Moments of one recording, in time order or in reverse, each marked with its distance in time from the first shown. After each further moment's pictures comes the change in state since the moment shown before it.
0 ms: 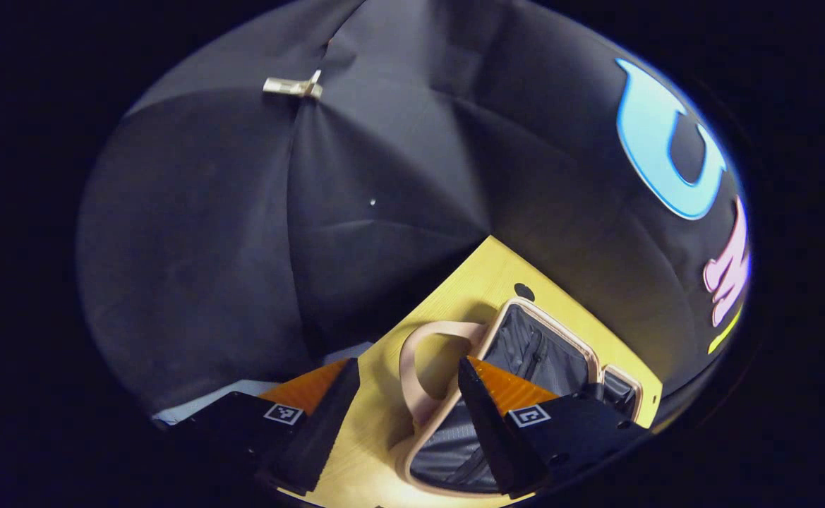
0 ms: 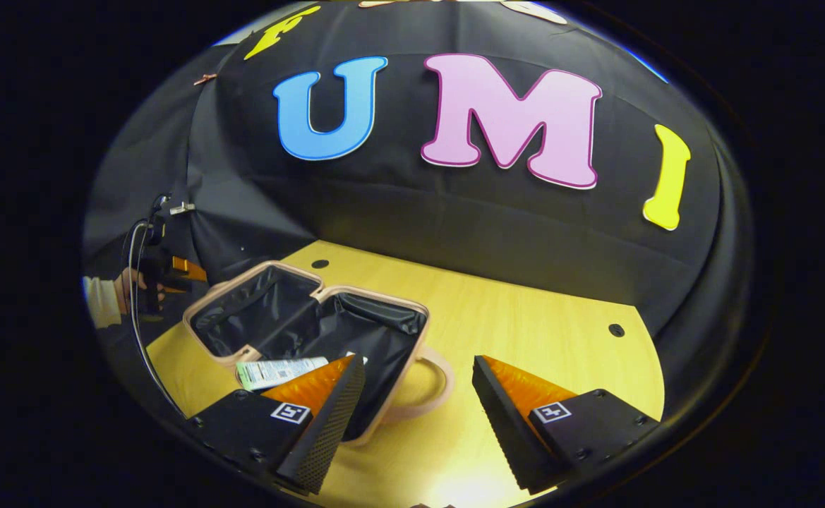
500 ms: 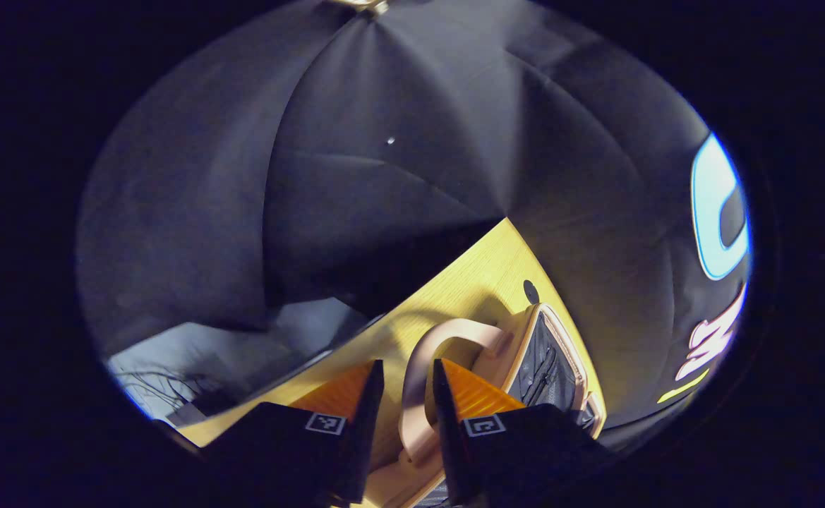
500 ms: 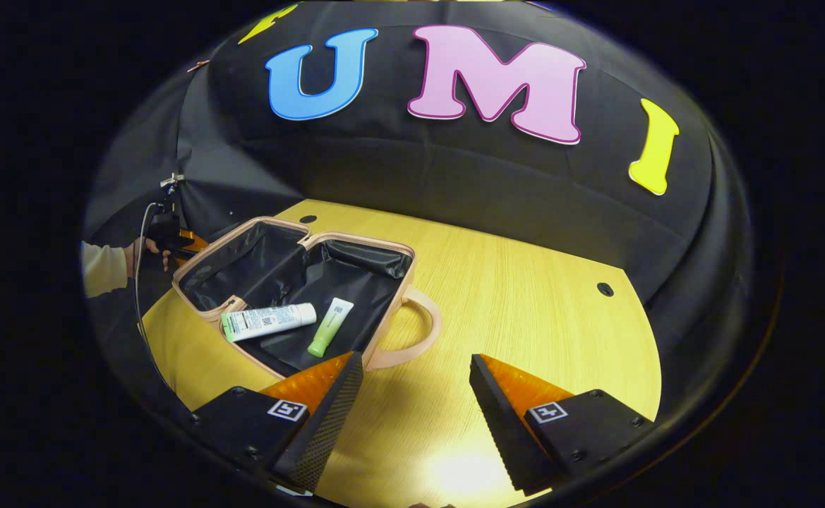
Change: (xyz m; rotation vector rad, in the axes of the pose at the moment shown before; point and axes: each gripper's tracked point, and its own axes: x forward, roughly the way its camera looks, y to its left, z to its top) left arm 0.057 0.011 -0.028 -0.270 0.177 -0.080; right arm -0.014 -0.009 -0.060 0.010 0.141 -0.031
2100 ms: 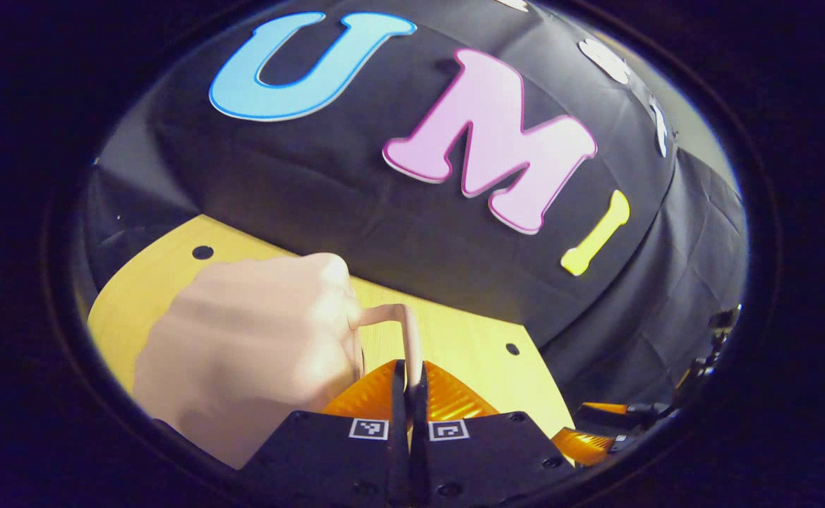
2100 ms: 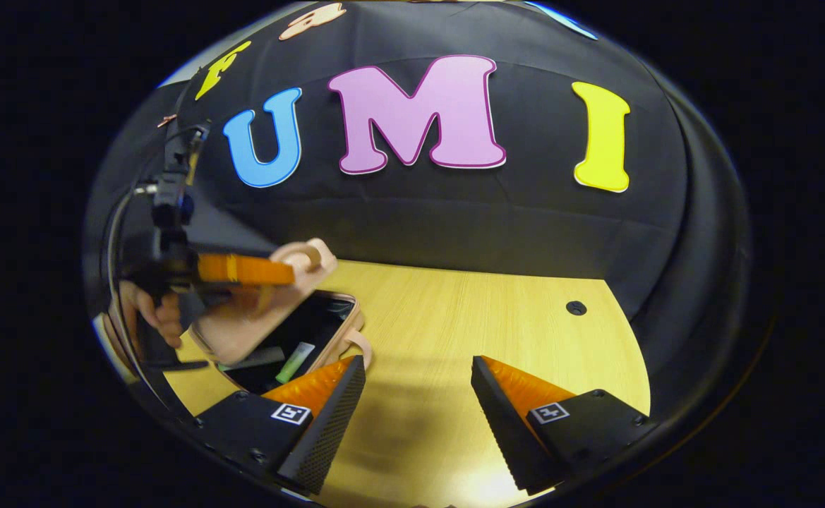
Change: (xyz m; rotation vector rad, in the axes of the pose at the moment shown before) left arm -0.079 -0.417 -0.381 0.758 -0.023 -0.359; right arm -0.033 -0.145 0.044 0.133 -0.174 0.059
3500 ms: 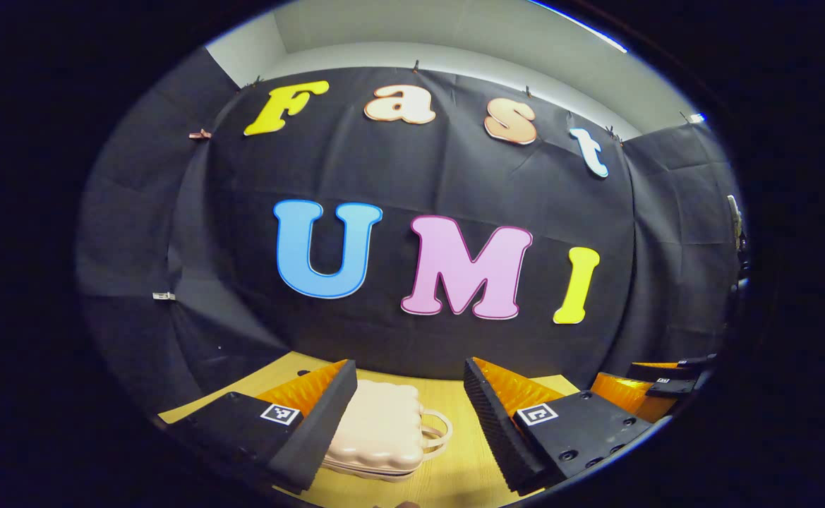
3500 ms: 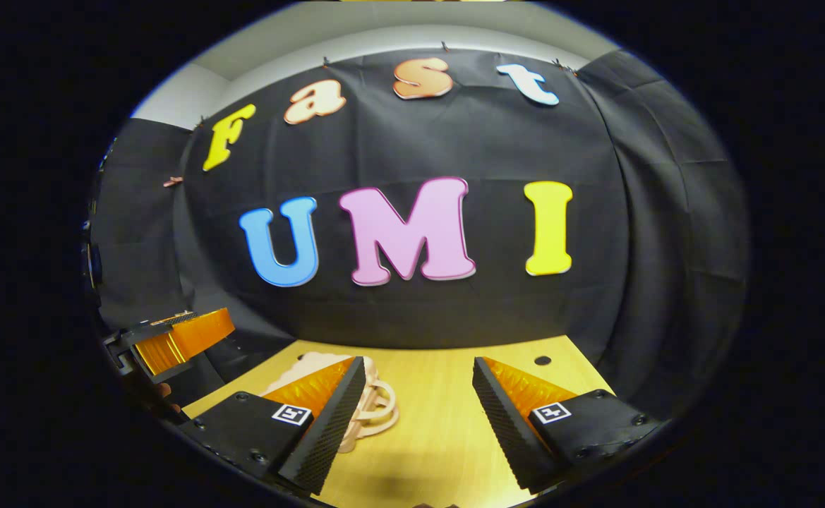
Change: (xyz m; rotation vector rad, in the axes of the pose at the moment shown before) left arm -0.314 -0.054 0.066 0.213 -0.646 0.216; right arm -0.172 0.071 0.095 0.046 -0.440 -0.056
